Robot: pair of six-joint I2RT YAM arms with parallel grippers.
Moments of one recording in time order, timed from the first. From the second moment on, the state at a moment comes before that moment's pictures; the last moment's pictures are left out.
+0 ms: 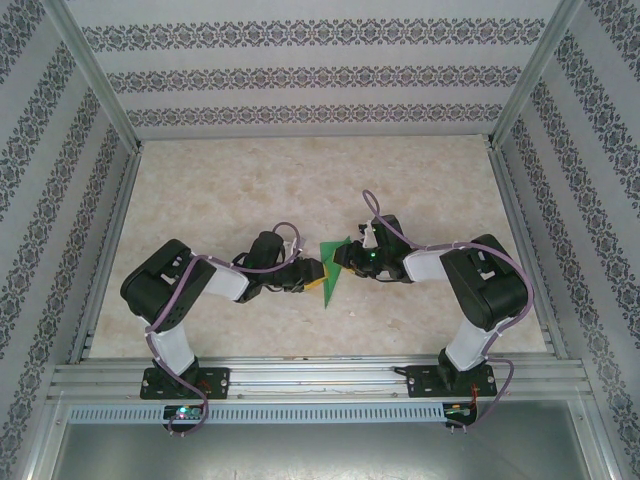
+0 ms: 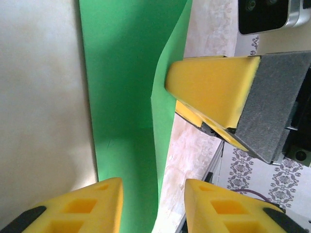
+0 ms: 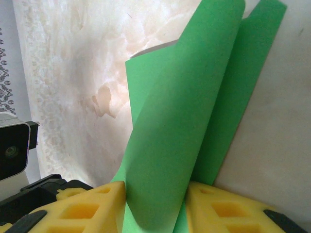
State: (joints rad) left arm -0.58 1.79 0.61 0.58 0.66 -1.10; right arm 0.43 1.73 0.66 0.25 -0.59 0.86
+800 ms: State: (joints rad) left arm -0.57 1.85 0.72 0.43 0.63 -0.97; right arm 0.44 1.74 0.70 0.18 -0.57 0.83
